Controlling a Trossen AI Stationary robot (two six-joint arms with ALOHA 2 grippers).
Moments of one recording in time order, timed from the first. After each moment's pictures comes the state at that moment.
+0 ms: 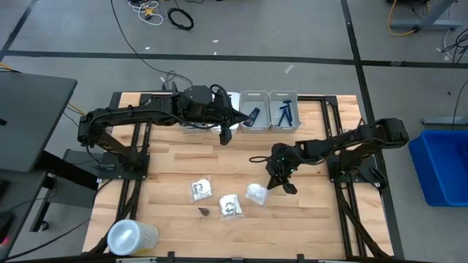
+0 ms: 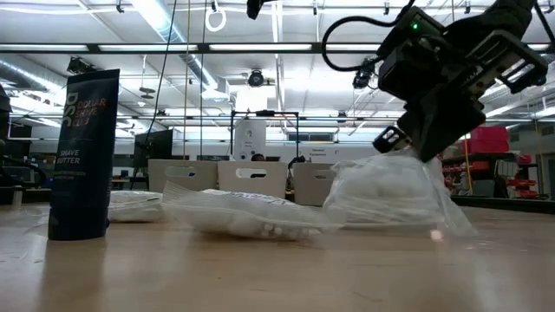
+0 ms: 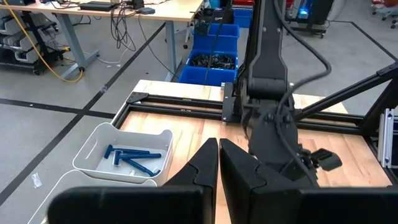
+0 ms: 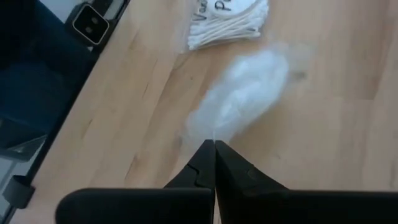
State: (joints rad) left arm 0.15 1.50 1.49 -0.29 -0.01 -0.02; right arm 0.02 1.46 0.60 0.00 -0.57 0.00
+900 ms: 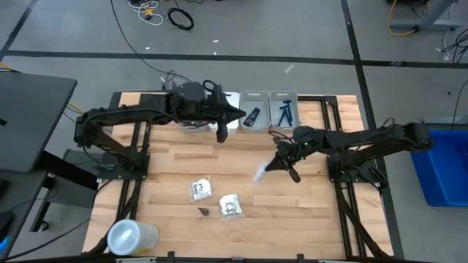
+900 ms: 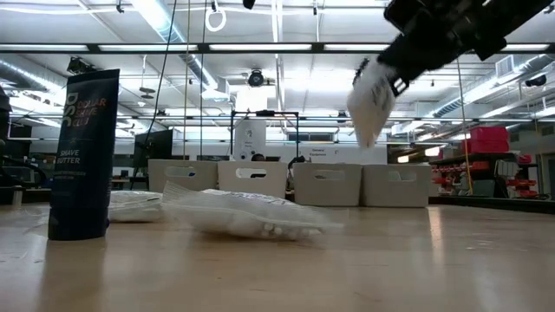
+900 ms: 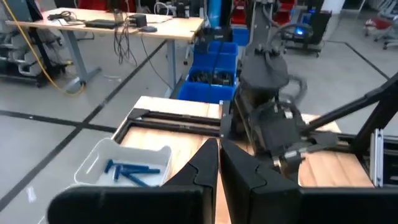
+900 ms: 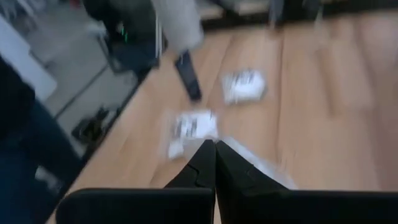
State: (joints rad) left arm 0.15 1.45 1.49 -0.27 -0.01 -0.04; right arm -0.05 1.11 0.60 0.05 -0.45 0.08
